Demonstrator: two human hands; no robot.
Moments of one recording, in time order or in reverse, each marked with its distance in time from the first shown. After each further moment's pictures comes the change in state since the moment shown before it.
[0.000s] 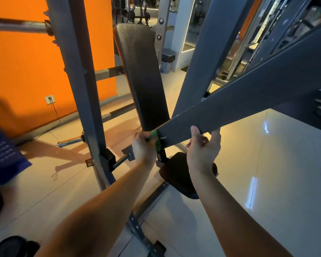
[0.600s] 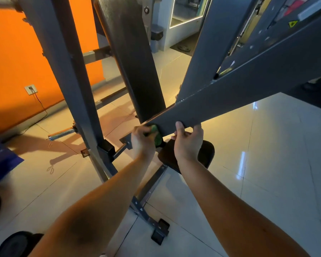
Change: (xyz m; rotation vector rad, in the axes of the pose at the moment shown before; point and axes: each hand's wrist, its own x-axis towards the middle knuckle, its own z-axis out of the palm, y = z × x) left_hand 0.013 -0.033 -0.006 0.071 -0.143 -0.029; right_hand -0.033 0.028 0.043 -0.145 -0.080 0.225
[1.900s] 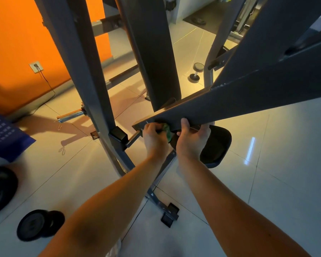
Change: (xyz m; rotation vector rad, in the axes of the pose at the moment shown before) left_hand 0.035 -0.077 0.019 0.068 0.043 -0.035; right_hand -0.023 0.038 0.066 0.101 0.056 0.100
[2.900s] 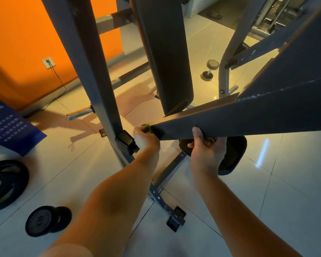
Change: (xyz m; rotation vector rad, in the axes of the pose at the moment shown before) left_hand 0.076 -0.047 0.002 -0.202 0.193 -0.515; right_hand 0.016 0.015 -0.003 0.033 -0.071 0.058
